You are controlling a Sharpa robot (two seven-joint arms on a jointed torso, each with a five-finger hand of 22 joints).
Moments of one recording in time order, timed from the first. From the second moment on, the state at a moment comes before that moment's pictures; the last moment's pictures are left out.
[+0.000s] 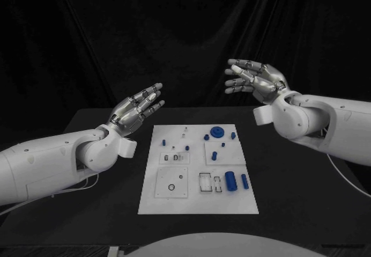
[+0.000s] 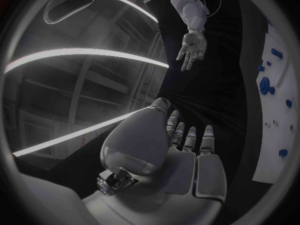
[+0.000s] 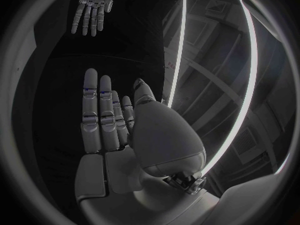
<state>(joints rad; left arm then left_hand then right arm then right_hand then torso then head) 1.22 -0.90 -0.21 1.48 0.05 0.07 0.68 1.49 0.23 -0.04 0.22 0.68 0.41 0.03 0.07 0.05 0.09 -0.01 0.08 0.03 0.02 0.06 0.02 0.01 0.17 0.02 0.18 0.01 0.01 1.40 -0.82 -0.21 1.45 0.05 -0.23 0.50 1.53 0.08 -0.21 0.16 0.34 0.68 0.06 0.29 0.10 0.80 0.11 0.35 0.07 1.23 0.05 0.20 0.15 0.18 1.16 0.15 0.48 0.15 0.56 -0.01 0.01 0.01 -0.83</state>
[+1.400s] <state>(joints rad) 1.25 -0.86 -0.21 1.45 0.01 0.14 0.68 1.45 0.22 0.01 0.29 0.64 0.39 0.06 0.05 0.05 0.04 0.02 0.06 0.02 0.01 0.11 0.01 0.01 0.17 0.09 0.25 0.05 0.03 1.44 -0.71 -0.21 1.39 -1.86 -0.19 -0.02 1.57 -0.03 0.00 0.20 0.27 0.93 0.00 0.09 0.09 1.09 0.04 0.06 0.07 1.47 -0.06 1.40 1.19 0.07 1.45 0.05 1.44 1.28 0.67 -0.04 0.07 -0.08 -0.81</state>
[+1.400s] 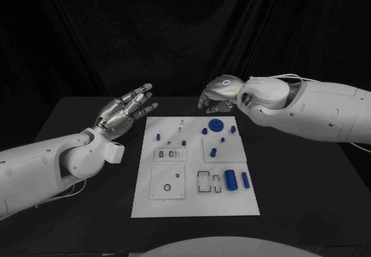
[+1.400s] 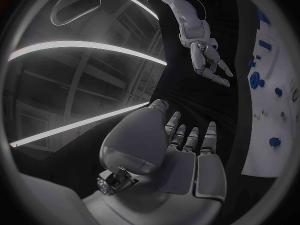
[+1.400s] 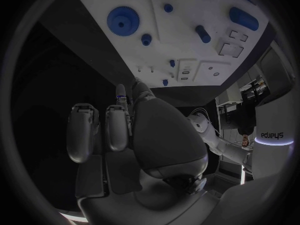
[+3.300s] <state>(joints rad) 1.25 -0.86 -0.21 1.40 0.00 0.19 0.68 1.48 0.20 0.03 0.27 0.65 0.31 0.05 0.04 0.04 0.03 0.02 0.05 0.01 0.01 0.12 0.02 0.01 0.17 0.06 0.26 0.04 0.02 1.29 -0.62 -0.21 1.22 -1.92 -0.21 0.08 1.56 -0.09 0.15 0.21 0.28 0.94 0.01 0.08 0.12 1.09 0.05 0.07 0.07 1.47 -0.06 1.37 1.11 0.07 1.43 0.05 1.42 1.26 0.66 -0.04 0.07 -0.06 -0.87</state>
